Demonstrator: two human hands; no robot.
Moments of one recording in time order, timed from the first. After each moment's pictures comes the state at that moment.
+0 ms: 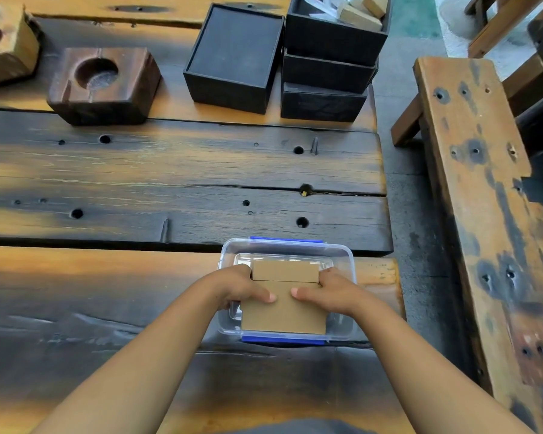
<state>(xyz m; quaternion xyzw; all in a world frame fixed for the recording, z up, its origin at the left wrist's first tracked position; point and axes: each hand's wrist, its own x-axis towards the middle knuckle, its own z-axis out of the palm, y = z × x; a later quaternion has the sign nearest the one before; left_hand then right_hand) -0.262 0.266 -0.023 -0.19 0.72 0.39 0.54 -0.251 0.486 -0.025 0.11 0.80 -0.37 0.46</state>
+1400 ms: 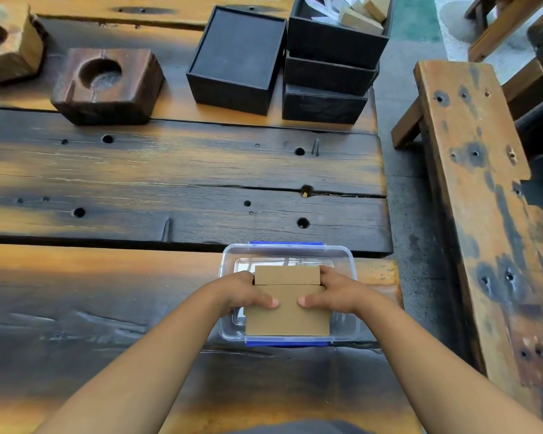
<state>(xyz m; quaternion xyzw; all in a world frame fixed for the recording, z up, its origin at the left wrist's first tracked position) -0.250 0.267 -0.031 -0.20 0.69 0.43 0.54 -0.253 0.494 -0.027 0.09 0.78 -0.38 0.48</state>
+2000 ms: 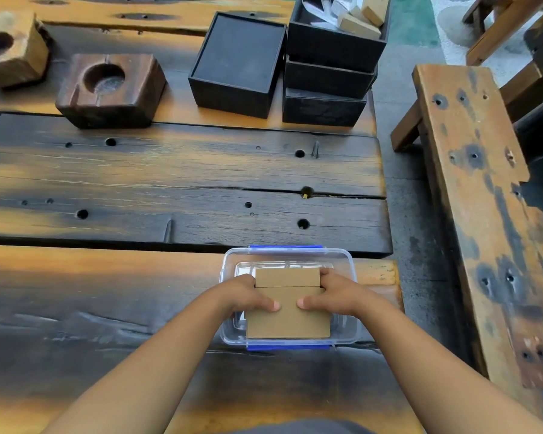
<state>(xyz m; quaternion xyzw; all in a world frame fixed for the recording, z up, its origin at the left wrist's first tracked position) -0.244 0.269 -0.034 -0.19 0.74 0.38 0.53 -0.250 0.490 -0.023 0.07 0.81 -0.35 0.47</state>
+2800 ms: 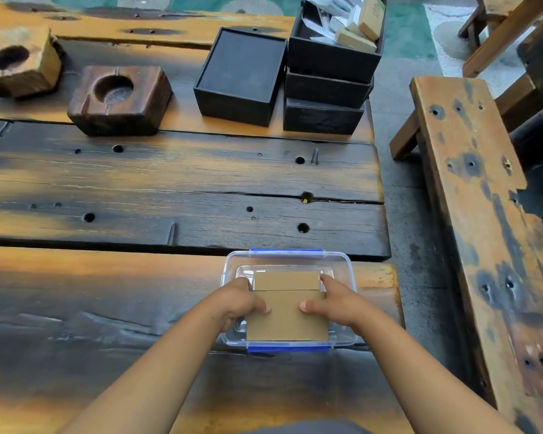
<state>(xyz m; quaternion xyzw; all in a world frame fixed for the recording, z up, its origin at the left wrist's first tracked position) -0.224 0.271 -0.019 -0.30 0.66 0.52 0.45 -0.228 0.489 -0.015 0.15 0.78 -0.41 0.44</state>
